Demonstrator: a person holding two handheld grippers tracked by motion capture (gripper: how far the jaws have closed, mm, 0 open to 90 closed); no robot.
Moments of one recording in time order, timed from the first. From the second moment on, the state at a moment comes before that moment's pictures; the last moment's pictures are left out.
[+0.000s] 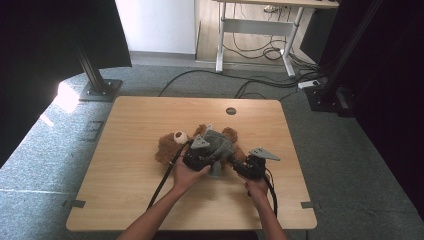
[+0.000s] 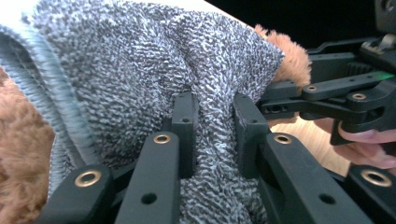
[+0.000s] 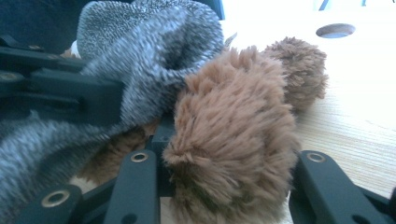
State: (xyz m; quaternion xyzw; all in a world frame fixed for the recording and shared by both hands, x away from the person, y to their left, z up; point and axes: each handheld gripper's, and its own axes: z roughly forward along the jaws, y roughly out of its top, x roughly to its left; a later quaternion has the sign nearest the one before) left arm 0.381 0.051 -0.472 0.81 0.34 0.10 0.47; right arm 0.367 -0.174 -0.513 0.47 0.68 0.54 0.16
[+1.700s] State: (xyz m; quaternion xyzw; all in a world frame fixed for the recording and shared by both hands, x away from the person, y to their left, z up) left arm 0.370 0.156 -0.434 0.75 0.38 0.14 0.52; right arm 0.363 -0.181 -0.518 0.46 0.68 0.55 0.13
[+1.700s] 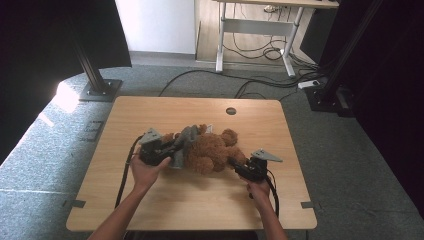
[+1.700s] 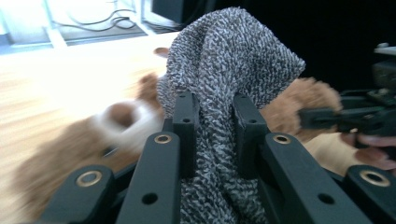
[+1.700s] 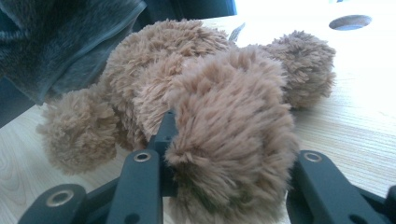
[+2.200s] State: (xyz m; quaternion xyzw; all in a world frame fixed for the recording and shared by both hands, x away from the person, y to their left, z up) left arm 0.368 0.057 -0.442 0.80 0.32 0.12 0.50; right arm 0.364 -0.181 -0.518 0.46 0.68 0.56 0.13
